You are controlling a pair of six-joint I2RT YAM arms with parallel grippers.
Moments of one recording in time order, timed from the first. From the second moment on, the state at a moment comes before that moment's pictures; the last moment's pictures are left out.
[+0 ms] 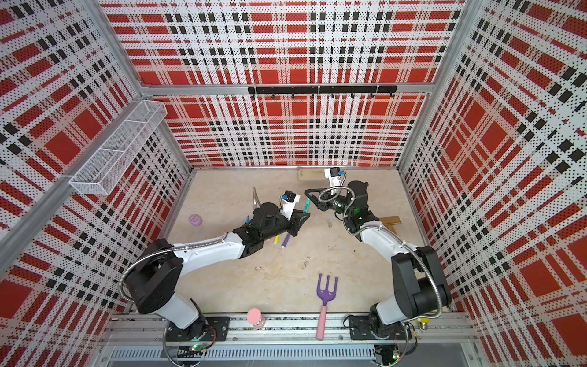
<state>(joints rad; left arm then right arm) -0.80 1.63 0.93 0.37 0.14 -0.25 0.28 1.49 0.90 0.52 -0.73 0.60</state>
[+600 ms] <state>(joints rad) -0.82 1.69 0.91 0.28 0.16 -0.21 0.22 1.47 0.94 0.63 -0.58 0.60</state>
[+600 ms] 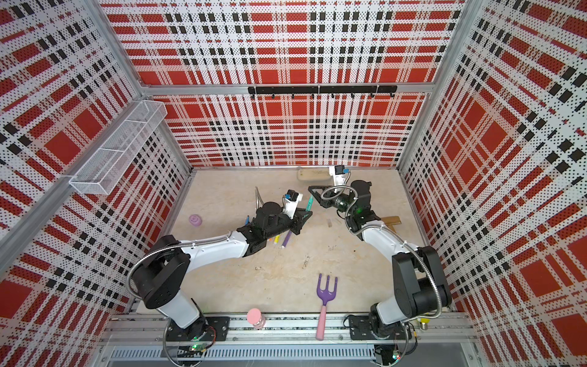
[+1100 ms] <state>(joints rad) -0.86 1.72 0.84 -0.03 0.18 -0.19 0.18 1.18 1.03 0.74 -0.36 0.38</state>
